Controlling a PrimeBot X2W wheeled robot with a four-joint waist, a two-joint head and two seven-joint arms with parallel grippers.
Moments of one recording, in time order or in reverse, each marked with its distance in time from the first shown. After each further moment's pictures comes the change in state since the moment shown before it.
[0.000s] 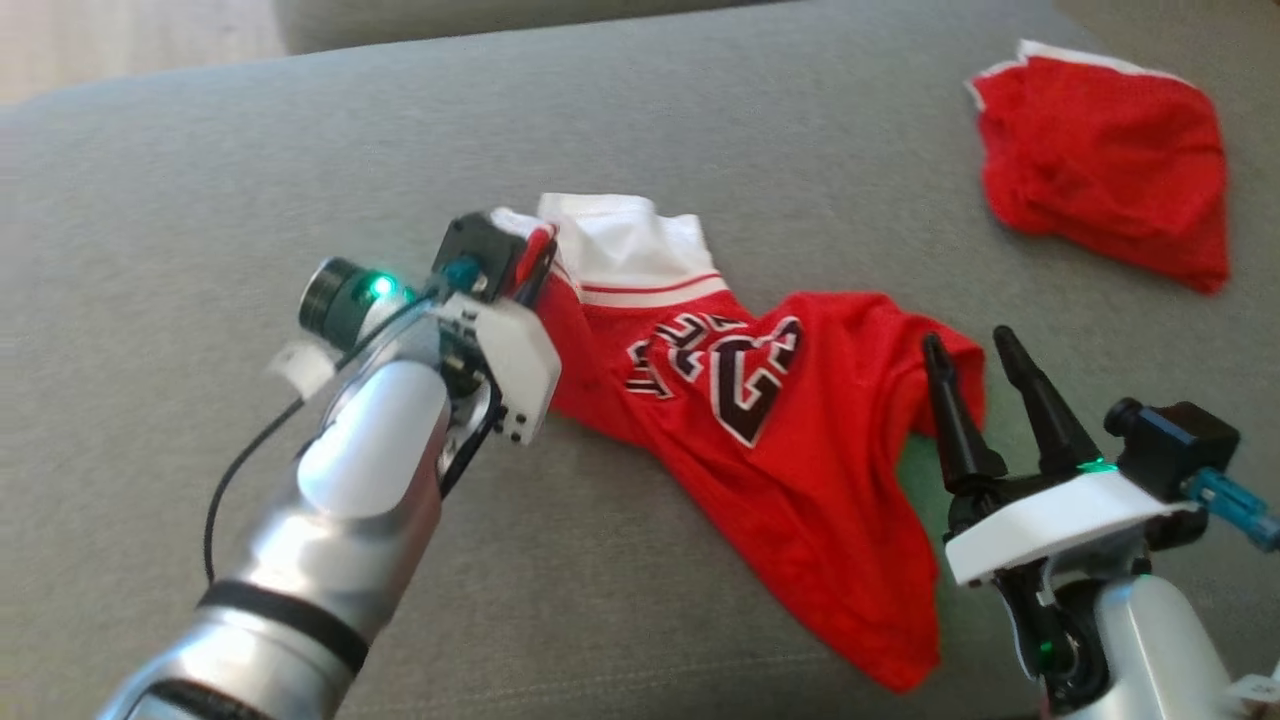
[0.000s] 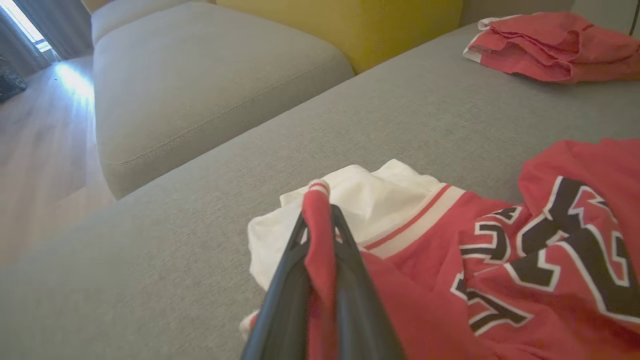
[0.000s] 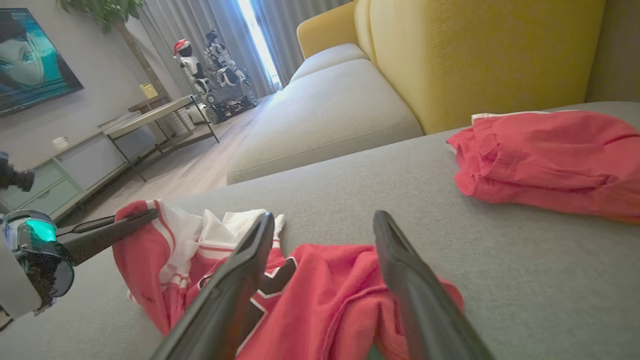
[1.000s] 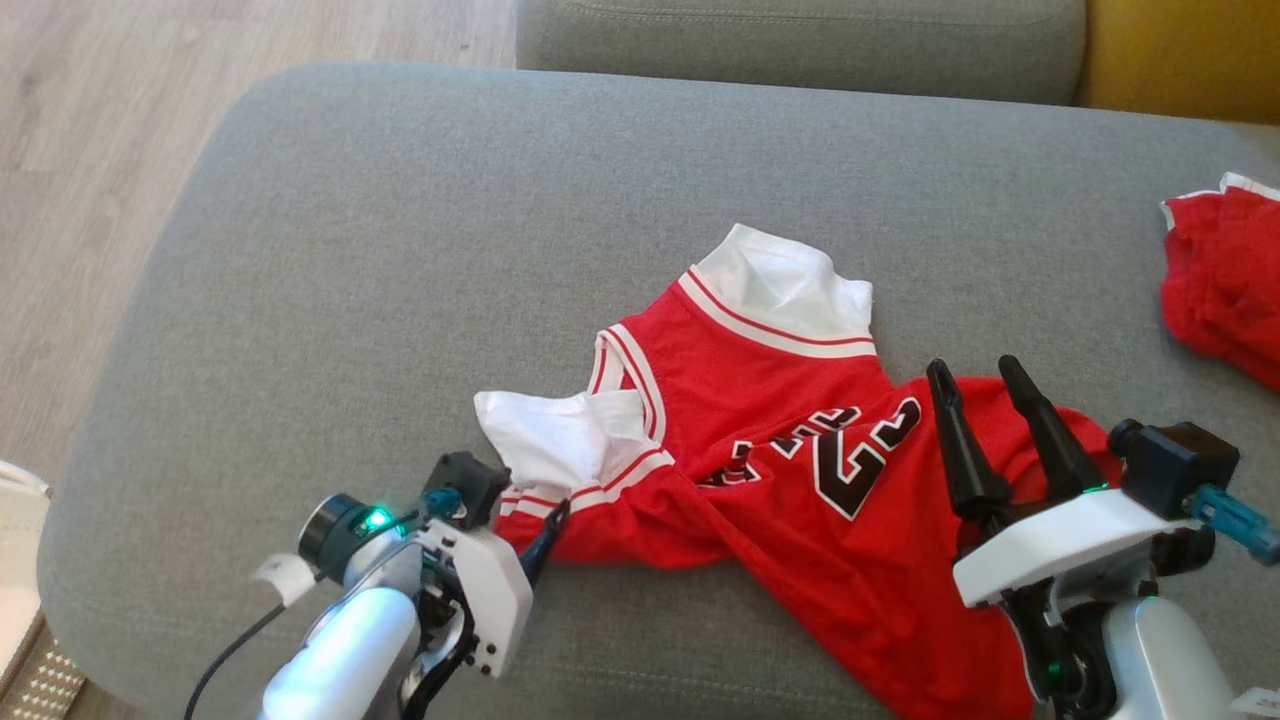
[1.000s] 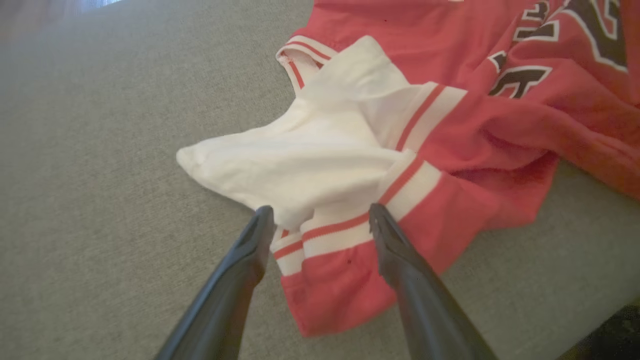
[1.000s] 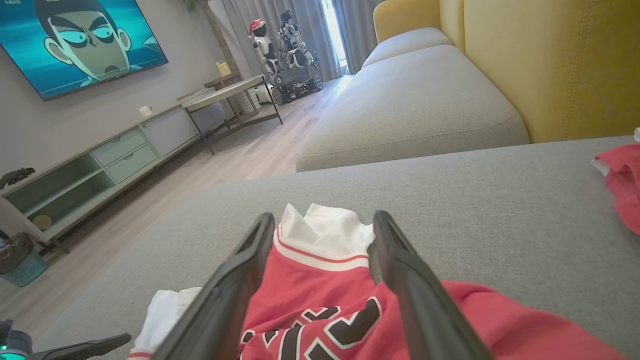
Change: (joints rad) left arm 0.400 0.150 -0.084 -0.260 -0.096 -0.020 0.078; right arm 0.041 -0.001 -0.020 -0.006 -0.001 0.000 0.033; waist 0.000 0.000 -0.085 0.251
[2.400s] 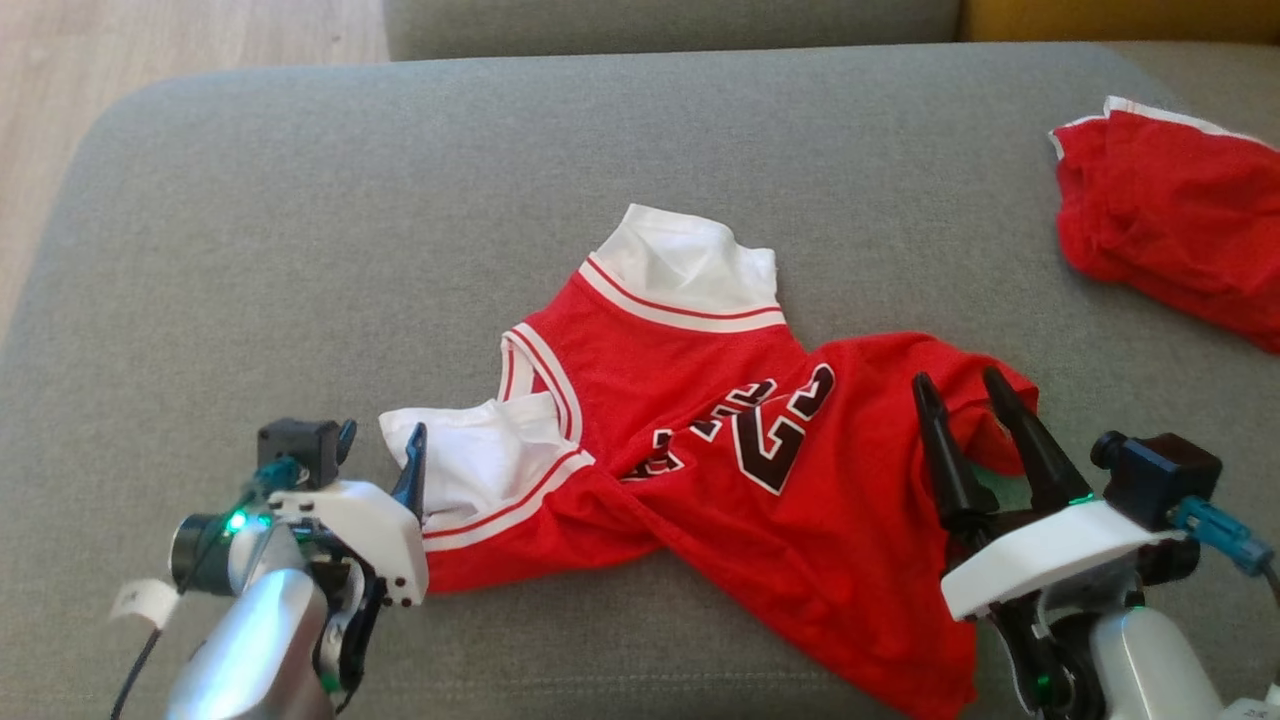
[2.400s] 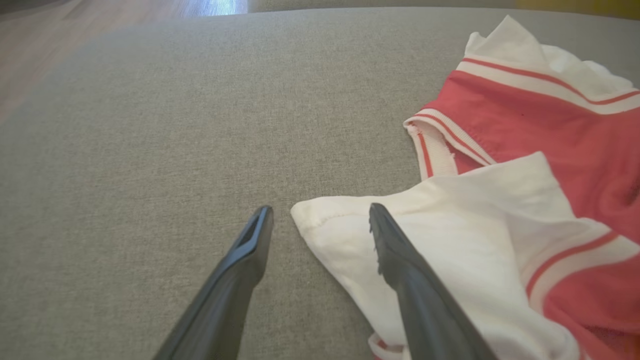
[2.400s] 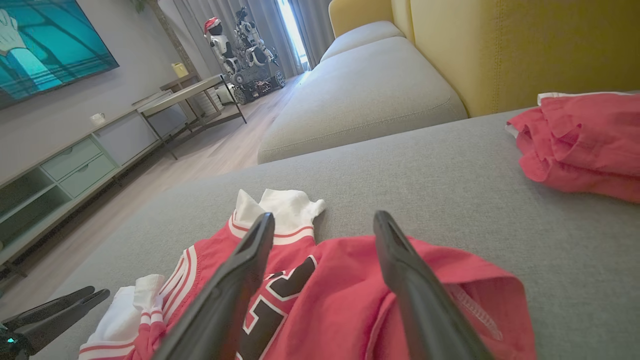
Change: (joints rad) left arm 0.028 0.032 0.213 0.005 -0.149 0.196 -0.094; right arm 0.015 0.002 0.025 0.001 0.002 0.000 -0.011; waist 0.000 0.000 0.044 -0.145
